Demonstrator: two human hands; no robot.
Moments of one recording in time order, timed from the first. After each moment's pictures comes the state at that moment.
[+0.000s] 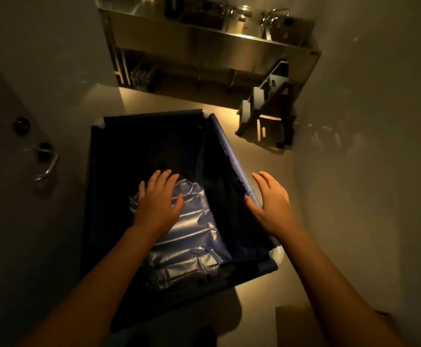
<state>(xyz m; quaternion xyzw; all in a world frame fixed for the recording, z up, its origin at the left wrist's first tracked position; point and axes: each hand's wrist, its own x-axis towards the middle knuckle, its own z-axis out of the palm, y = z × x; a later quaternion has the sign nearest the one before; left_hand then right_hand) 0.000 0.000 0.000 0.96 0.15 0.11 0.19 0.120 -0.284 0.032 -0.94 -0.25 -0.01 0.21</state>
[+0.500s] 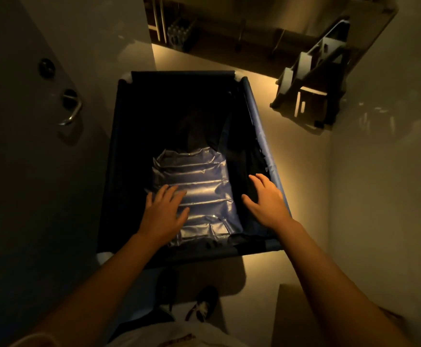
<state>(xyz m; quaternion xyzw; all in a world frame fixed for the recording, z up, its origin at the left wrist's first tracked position) -0.080 -0.045 -0.091 0.96 0.21 -0.01 0.17 0.116 -0.286 -0.063 -0.93 -0.29 0.15 0.19</state>
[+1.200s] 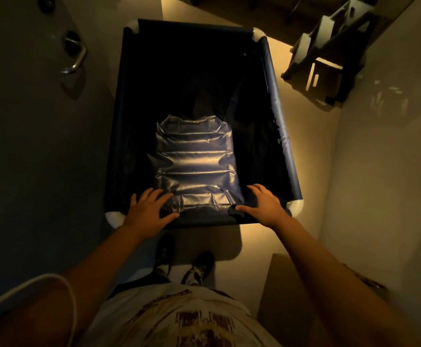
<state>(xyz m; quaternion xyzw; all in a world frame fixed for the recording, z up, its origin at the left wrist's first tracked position) -0.184 -0.023 -0.175 0.94 0.24 -0.15 0.21 0.057 -0.307 -0.126 -0.90 -0.27 0.32 0.10</state>
